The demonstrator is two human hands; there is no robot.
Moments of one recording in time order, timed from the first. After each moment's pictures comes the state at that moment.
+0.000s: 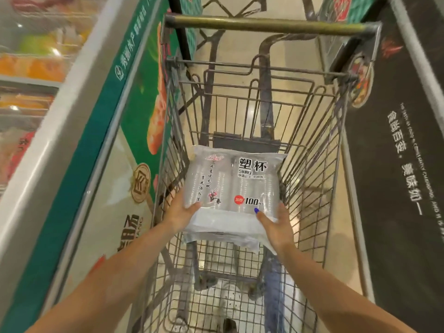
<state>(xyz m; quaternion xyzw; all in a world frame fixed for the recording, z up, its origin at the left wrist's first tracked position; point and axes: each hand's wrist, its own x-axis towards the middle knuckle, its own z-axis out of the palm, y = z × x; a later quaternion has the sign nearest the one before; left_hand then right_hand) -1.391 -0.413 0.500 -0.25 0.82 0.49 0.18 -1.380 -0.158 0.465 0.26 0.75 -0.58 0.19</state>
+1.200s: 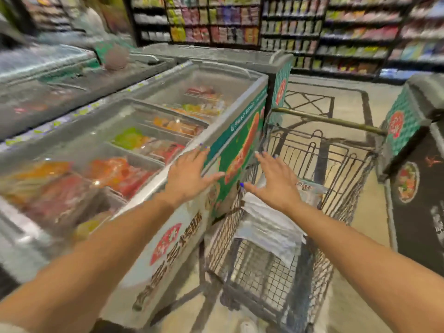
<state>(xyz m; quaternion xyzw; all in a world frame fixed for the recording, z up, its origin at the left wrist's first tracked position) -1.129 -0.466 0.792 -0.16 0.98 0.07 -0.11 -1.242 -0.253 0.760 -0.34 0.91 -0.23 -0.02</state>
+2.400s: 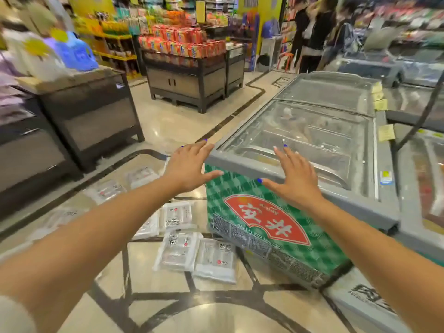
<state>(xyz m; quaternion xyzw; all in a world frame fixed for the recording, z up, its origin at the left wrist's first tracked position) -0.240 -0.202 0.833 -0.79 0.60 -0.09 -0.07 -0.499 -0.330 0.828 -0.89 0.42 -0.16 0.08</state>
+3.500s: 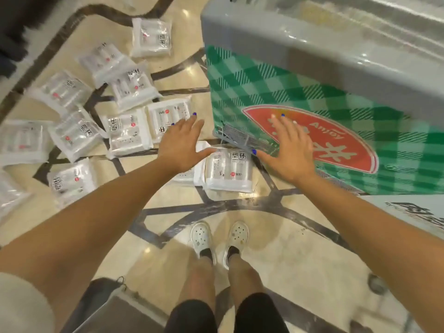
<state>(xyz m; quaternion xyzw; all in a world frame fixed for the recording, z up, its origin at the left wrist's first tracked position) -0.069 -0.309 0.492 -0.80 0.58 0.16 0.03 -0.318 -0.431 0.494 -0.86 0.47 0.02 0.17</state>
